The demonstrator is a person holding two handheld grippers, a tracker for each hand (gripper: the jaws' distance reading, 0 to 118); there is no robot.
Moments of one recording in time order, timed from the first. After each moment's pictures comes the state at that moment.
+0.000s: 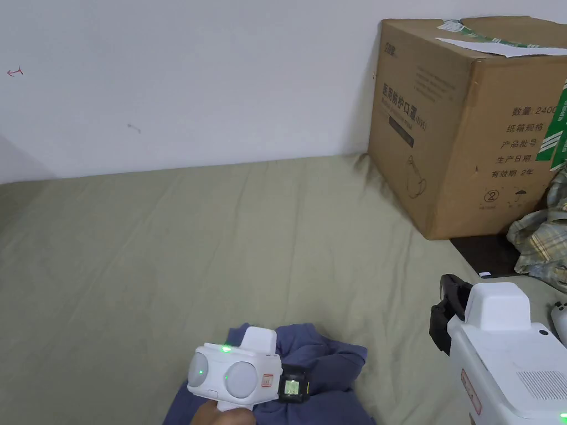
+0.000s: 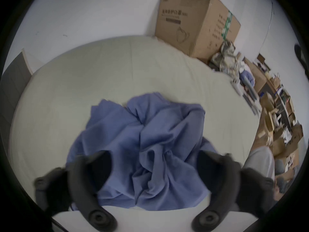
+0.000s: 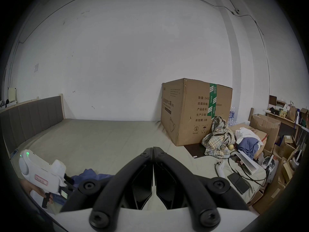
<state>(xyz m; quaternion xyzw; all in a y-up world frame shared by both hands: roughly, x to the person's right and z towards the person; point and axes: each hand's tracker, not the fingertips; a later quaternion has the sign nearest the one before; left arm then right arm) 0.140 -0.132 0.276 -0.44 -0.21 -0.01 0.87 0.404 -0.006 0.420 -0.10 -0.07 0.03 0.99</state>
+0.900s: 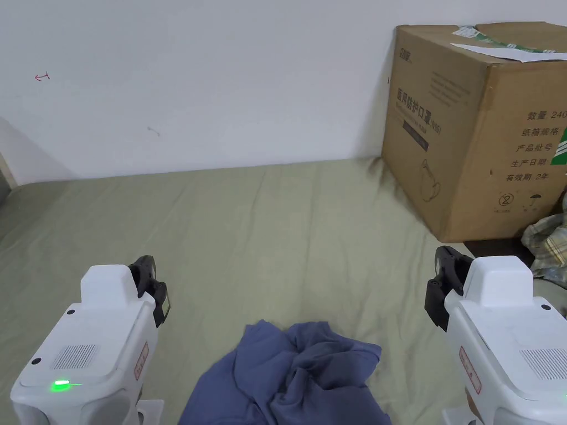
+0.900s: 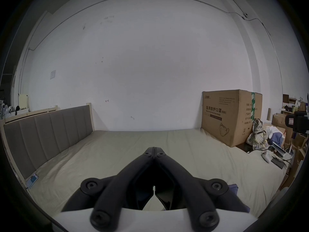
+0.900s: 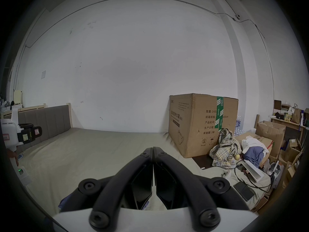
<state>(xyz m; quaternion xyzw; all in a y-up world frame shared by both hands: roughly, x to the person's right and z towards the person) 0.000 -0.001 0.366 -0.06 -0.01 -0.01 1.00 0.374 0.026 0.429 -0.05 -0.04 0.03 1.00</state>
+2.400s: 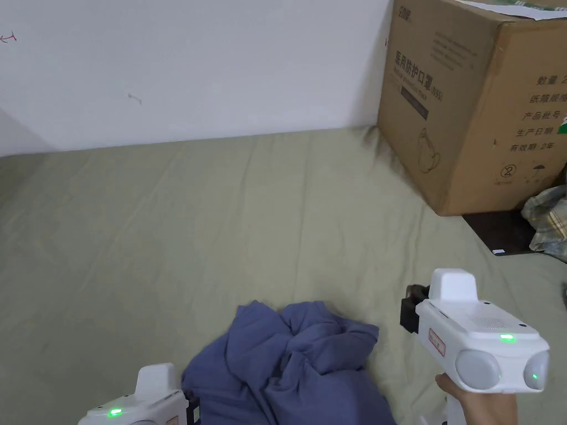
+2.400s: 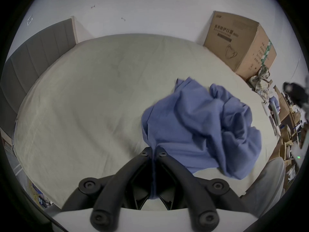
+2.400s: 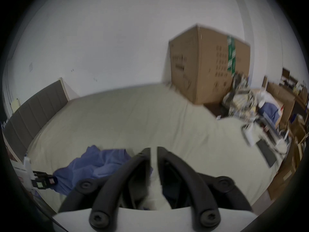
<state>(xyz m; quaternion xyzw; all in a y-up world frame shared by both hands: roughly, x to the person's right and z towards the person) 0.003 -0.165 0.330 -0.45 -0.05 0.05 0.89 0.408 -0.090 0.322 -0.30 -0.02 -0.05 0.95</state>
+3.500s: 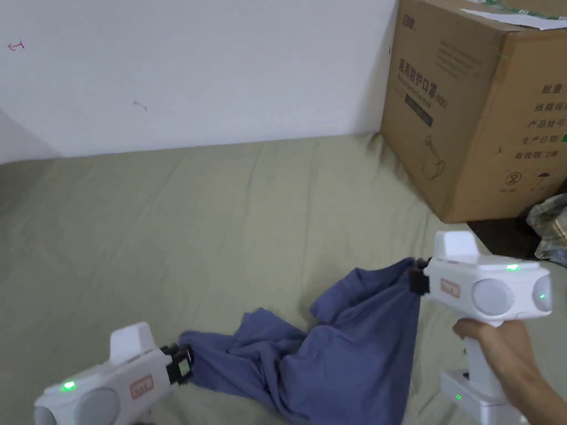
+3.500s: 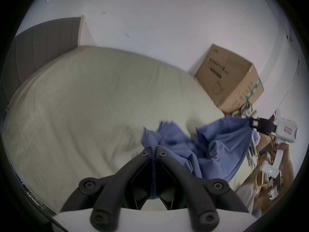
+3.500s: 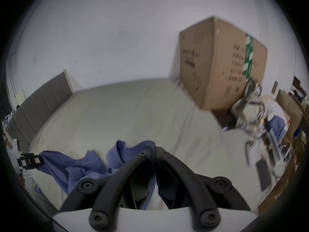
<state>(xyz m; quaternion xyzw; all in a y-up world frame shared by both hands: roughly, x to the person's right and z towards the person) -0.030 -0.088 0.307 -0.36 -0.07 0.17 0.92 0.445 -0.031 0.270 -0.30 0.02 -0.01 0.95</state>
